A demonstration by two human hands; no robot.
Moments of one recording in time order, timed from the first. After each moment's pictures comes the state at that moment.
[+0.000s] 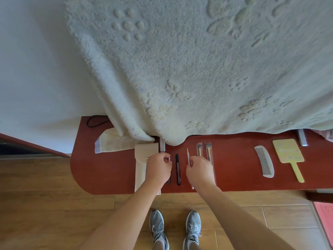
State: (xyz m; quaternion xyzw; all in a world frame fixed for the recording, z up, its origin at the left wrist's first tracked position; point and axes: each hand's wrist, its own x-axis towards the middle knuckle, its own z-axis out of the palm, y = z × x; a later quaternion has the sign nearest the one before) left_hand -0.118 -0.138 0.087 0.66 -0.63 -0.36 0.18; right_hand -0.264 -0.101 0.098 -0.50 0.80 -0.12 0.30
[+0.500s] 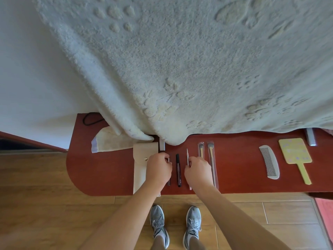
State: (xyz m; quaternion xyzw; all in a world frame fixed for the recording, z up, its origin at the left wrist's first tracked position) left_hand -0.124 -0.145 0.068 0.68 -0.64 -0.34 0.14; right_hand -0.261 -0.110 0.070 -0.51 0.80 -0.08 0.31
